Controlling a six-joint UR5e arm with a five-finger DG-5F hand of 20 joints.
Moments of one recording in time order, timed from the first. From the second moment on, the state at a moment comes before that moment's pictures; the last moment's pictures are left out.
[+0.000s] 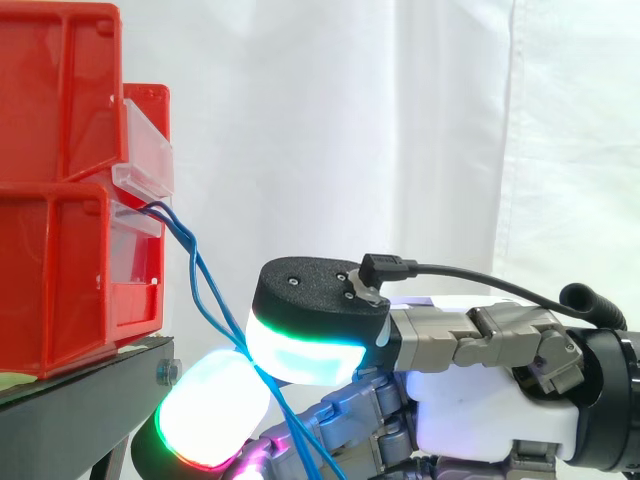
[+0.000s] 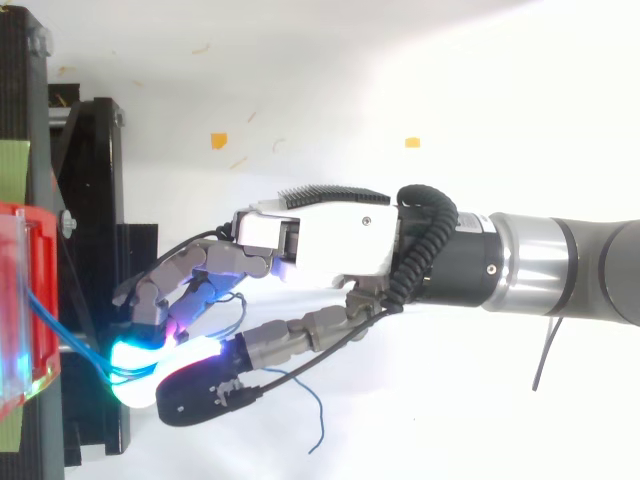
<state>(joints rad) 0.17 -2.40 -1.23 -2.55 -1.35 -0.19</state>
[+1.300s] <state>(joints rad) 0.10 -2.28 -1.17 -2.97 -1.42 -0.13</state>
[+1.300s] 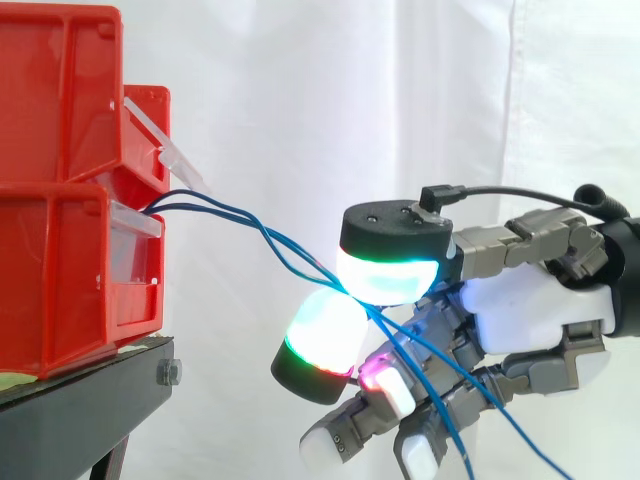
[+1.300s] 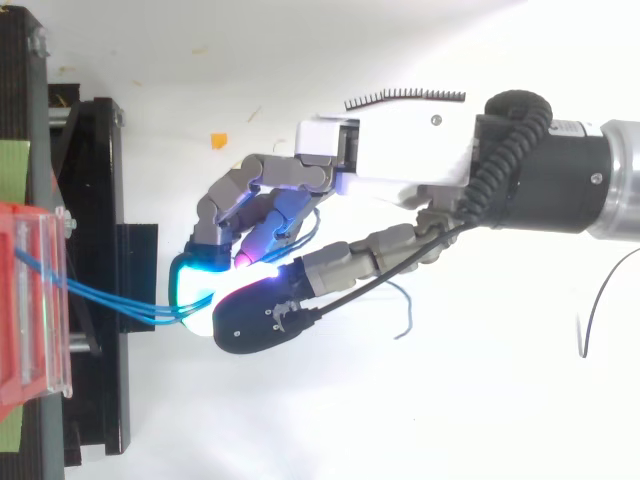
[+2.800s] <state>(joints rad) 0.10 -2.28 -1.16 -2.99 -1.43 -0.13</state>
